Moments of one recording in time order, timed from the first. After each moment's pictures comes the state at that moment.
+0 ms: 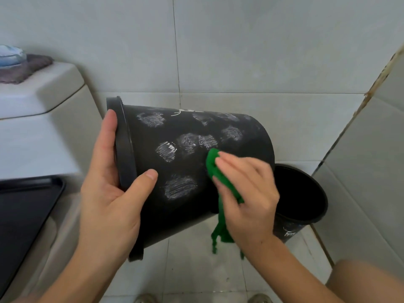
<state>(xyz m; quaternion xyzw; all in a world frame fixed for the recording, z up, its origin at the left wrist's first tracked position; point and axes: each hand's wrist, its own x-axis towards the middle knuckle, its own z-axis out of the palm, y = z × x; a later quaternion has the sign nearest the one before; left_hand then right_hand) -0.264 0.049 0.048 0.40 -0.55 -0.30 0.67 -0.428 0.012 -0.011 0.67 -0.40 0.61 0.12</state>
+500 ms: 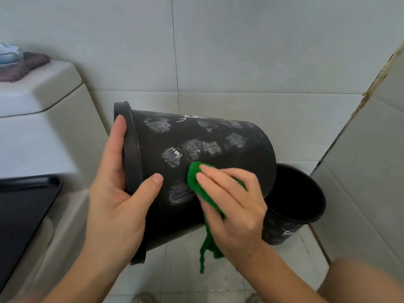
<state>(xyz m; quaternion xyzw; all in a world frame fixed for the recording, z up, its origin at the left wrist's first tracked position) -0.270 0.050 0.043 0.40 -0.54 -0.32 0.67 -0.418 0.022 -0.015 0.70 -0.36 0.60 0.14</state>
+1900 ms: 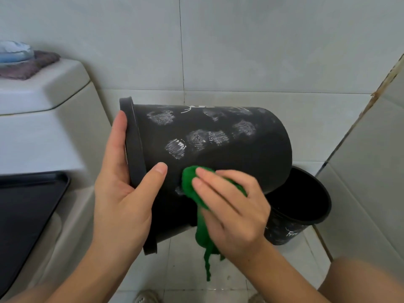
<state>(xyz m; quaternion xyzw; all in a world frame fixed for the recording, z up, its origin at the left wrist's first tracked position) -0.266 0.045 0.040 0.38 -0.53 -0.31 0.69 -0.411 0.027 -0.008 0.71 -0.33 0.59 0.19</state>
